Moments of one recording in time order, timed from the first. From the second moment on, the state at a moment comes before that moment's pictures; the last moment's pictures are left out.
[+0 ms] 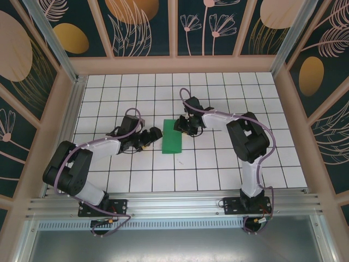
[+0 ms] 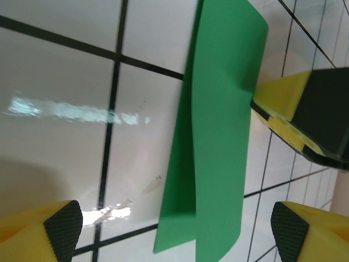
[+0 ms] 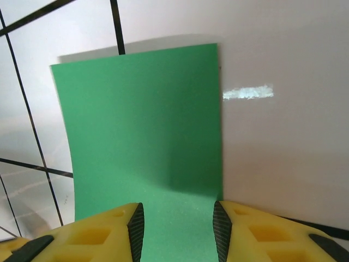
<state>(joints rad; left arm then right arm) -0.44 1.54 0.66 0.02 0.44 -0.91 0.57 2.00 1.27 -0.35 -0.32 0.76</state>
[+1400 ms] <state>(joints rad) -0.53 1.68 0.69 0.11 0.47 -1.05 0.58 1.83 1.11 -0.30 -0.42 0.69</state>
